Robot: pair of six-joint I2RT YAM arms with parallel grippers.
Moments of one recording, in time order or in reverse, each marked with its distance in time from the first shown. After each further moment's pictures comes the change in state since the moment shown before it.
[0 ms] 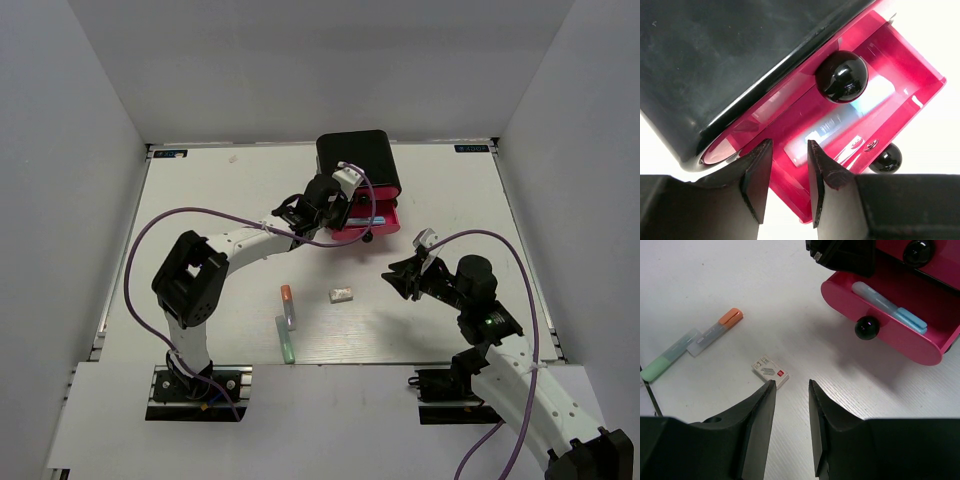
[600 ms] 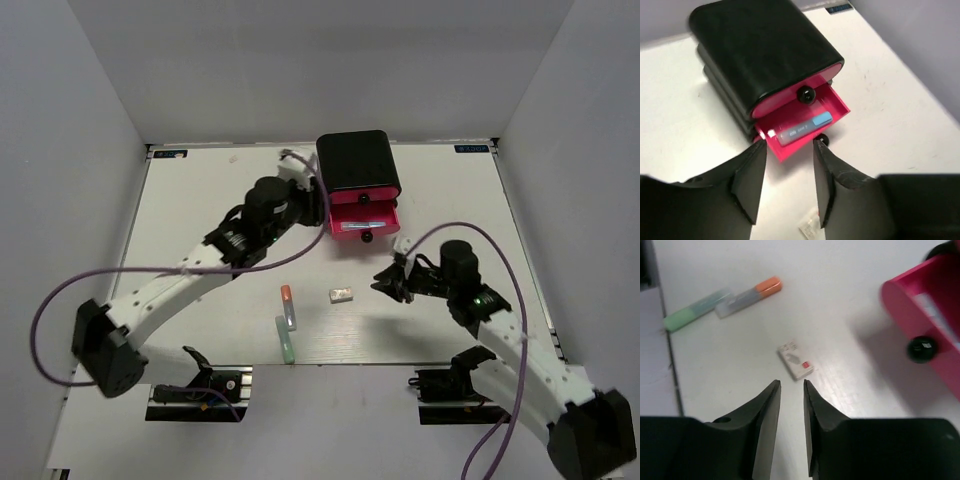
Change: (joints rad) left arm -0.019 -0.501 -0.168 -0.050 -0.053 -0.182; right arm 0.031 0.164 0.059 -0.051 -0.197 -0.252
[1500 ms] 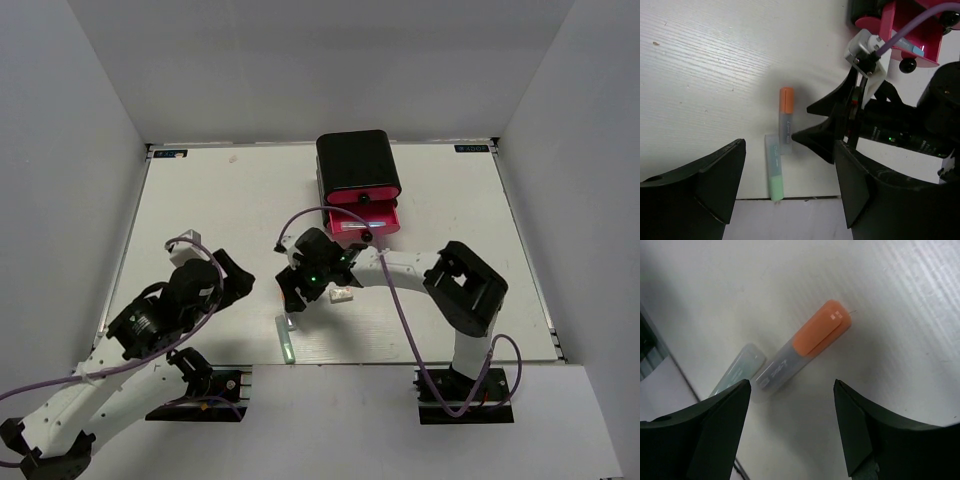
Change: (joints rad) left arm 0.010 -0.749 -0.339 -0.874 -0.249 -0.789; right arm 0.562 1.078 0.719 -0.166 0.378 0.507
